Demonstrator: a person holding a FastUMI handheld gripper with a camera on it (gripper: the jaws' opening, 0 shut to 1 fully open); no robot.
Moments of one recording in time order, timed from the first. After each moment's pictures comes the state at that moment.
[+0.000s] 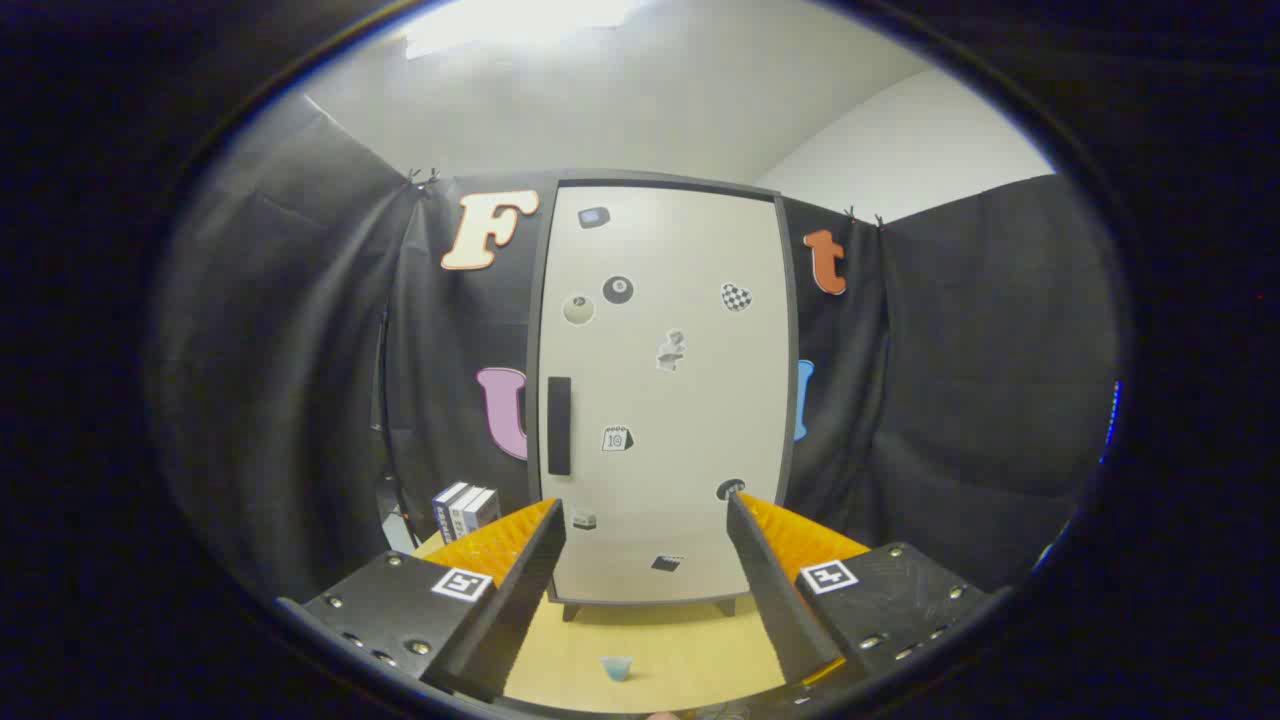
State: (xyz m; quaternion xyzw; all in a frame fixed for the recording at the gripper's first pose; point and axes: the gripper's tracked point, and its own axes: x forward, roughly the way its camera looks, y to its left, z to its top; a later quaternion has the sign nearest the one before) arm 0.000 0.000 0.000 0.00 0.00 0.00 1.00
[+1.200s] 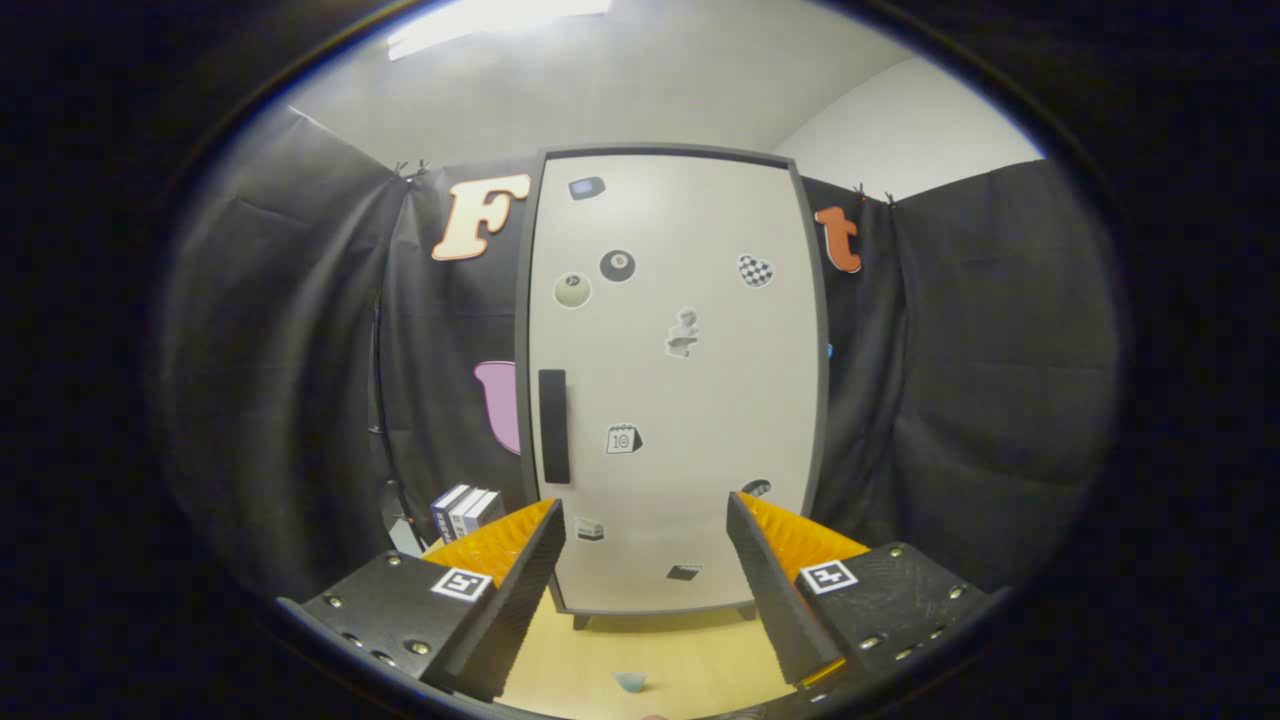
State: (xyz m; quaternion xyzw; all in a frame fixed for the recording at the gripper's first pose) arm 0.068 0.020 -0.013 0.01 0.03 0.02 1.00
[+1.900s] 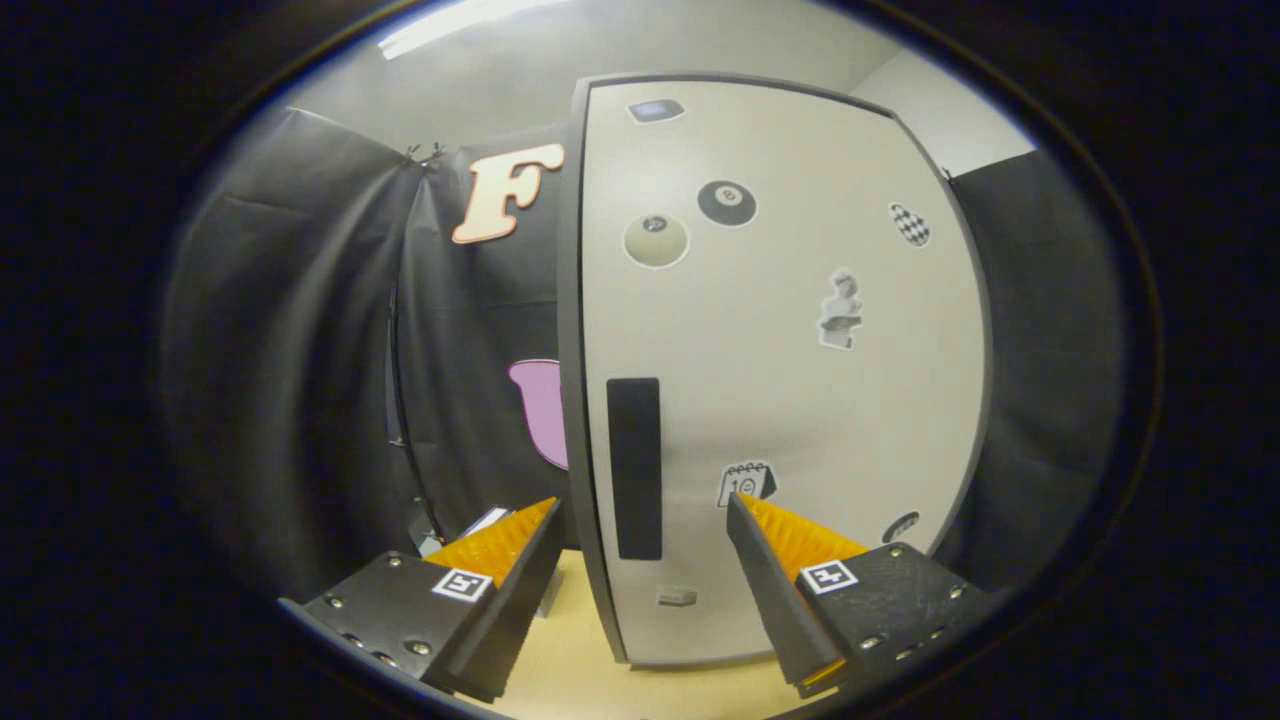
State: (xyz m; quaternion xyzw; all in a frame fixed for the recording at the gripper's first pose) arm 0.213 0.118 -0.022 0.03 0.05 0.08 1.00
